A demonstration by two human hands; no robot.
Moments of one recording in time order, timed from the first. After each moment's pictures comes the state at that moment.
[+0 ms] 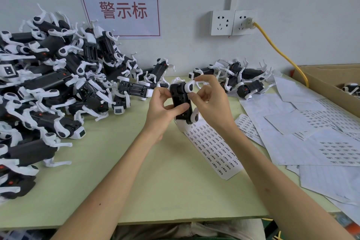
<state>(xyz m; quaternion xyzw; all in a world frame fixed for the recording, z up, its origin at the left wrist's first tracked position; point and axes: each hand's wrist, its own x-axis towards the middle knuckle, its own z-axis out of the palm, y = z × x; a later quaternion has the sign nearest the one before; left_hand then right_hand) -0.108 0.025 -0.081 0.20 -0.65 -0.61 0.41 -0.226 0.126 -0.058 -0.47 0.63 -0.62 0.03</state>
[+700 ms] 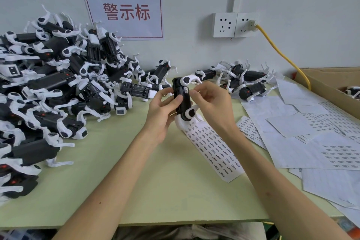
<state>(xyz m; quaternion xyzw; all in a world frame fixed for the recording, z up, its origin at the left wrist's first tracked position) -0.106 0.020 -0.075 0.19 -0.54 -0.72 0.38 -0.223 0.123 -0.057 -0.46 0.62 -0.64 0.02</state>
